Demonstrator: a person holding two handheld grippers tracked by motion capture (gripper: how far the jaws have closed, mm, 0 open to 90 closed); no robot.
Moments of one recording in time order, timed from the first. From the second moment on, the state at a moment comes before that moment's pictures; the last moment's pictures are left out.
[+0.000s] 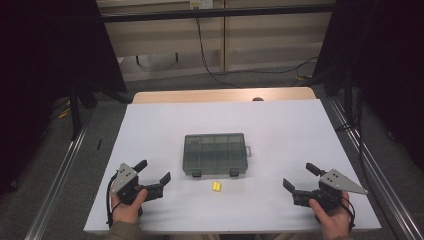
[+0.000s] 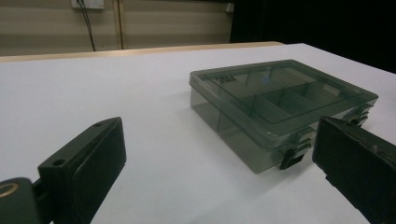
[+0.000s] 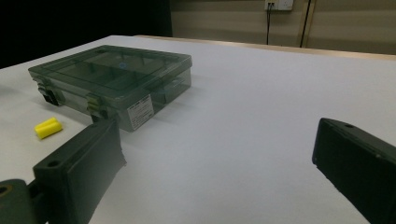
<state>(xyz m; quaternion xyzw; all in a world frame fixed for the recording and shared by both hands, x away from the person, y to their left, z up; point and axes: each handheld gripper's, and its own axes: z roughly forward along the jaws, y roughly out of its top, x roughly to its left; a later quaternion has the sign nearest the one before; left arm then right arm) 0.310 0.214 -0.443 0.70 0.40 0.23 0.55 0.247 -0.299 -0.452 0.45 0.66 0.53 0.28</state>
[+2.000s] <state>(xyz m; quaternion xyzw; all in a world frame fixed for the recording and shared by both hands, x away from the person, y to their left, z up) 0.334 0.179 -0.441 0.75 0.37 0.17 0.51 0.288 -0.255 -0.448 0.43 0.73 0.48 0.24</state>
